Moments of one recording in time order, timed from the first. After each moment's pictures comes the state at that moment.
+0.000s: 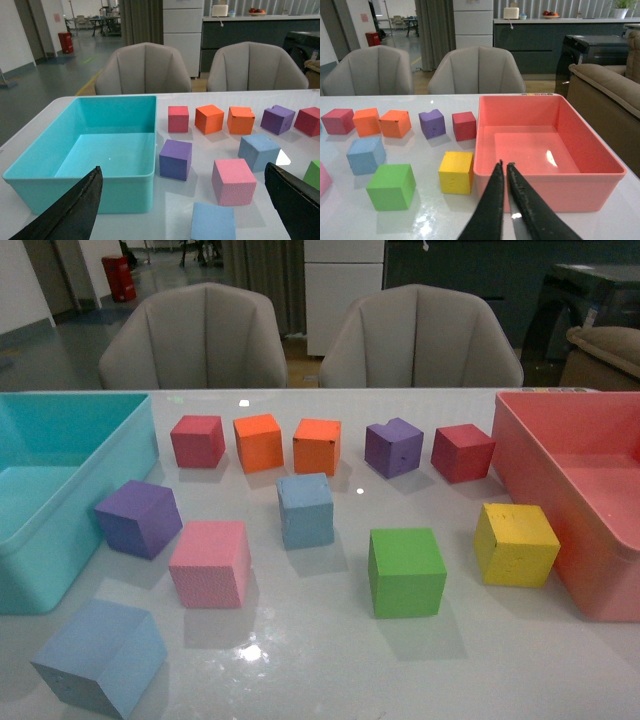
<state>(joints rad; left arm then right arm) 0.00 0.01 0.01 0.00 0.00 0.00 0.00 0.00 0.01 0.00 0.00 0.00</state>
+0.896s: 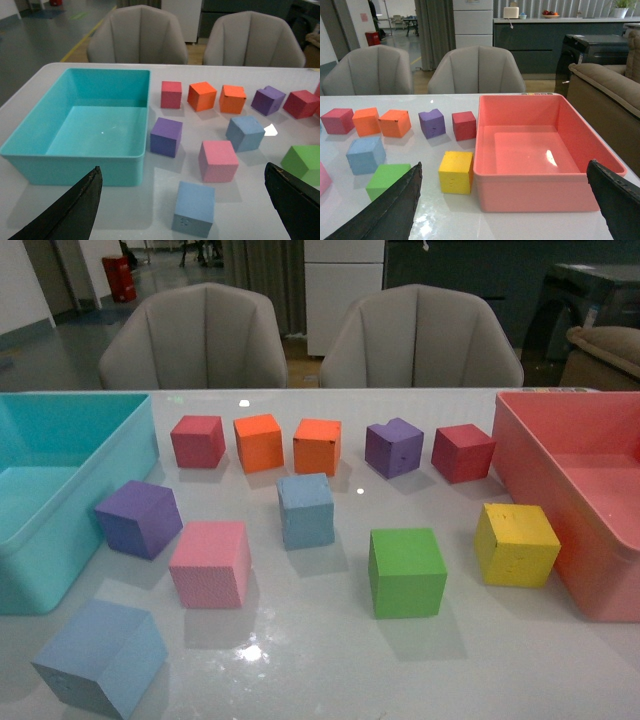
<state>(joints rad) -0.09 0.22 0.27 -0.23 -0.09 -0.07 0.00 0.00 0.01 0.00 0.00 0.00</state>
